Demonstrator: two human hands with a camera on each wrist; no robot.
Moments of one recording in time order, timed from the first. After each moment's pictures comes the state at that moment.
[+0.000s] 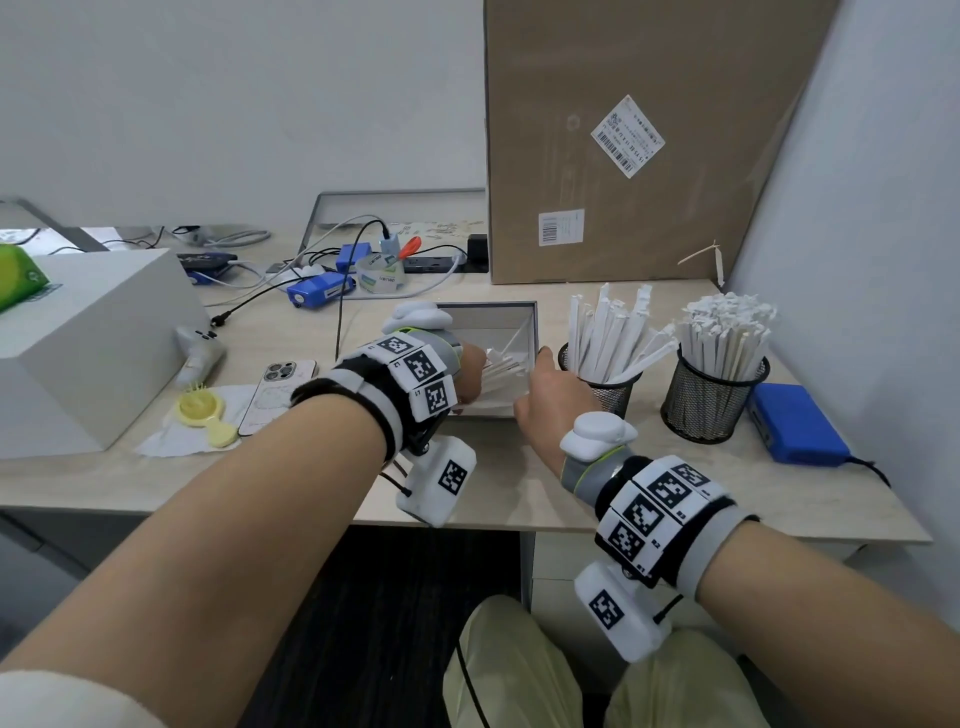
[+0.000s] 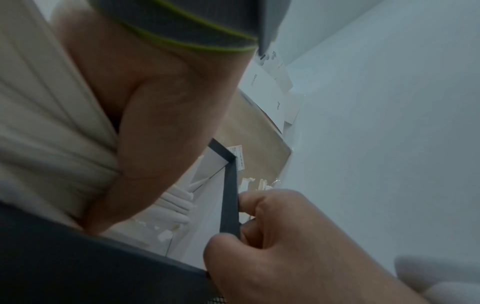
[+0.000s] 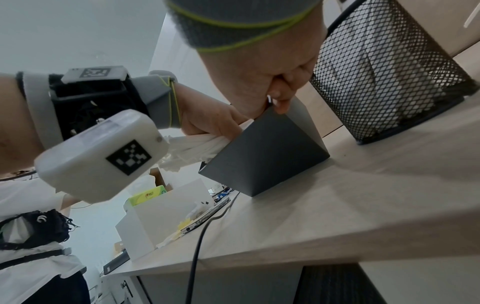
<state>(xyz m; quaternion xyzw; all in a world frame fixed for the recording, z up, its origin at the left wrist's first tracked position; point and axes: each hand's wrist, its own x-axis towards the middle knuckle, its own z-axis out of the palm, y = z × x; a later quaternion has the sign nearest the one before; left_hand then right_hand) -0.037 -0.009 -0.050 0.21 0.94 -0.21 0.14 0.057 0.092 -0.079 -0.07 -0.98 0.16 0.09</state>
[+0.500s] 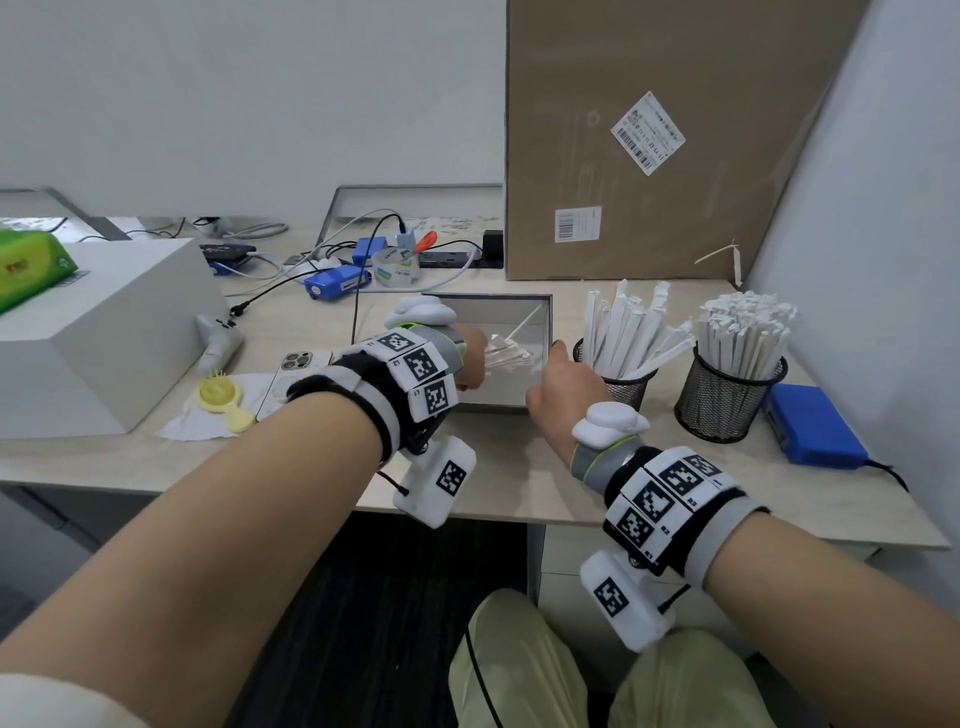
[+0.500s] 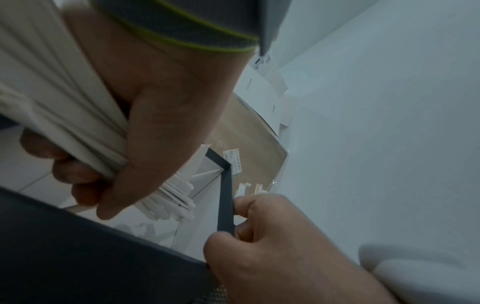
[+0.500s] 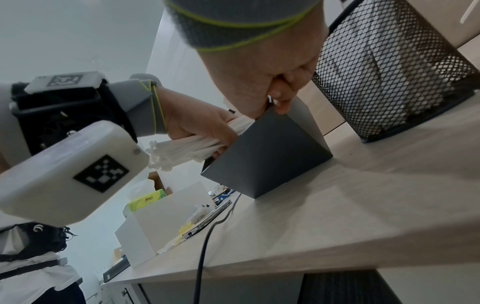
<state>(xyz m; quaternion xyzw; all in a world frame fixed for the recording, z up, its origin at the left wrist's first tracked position) -0.026 -0.024 -0.033 0.18 0.97 -0.11 0.14 0.056 0.092 -0.075 -0.07 -0.97 0.20 0.08</state>
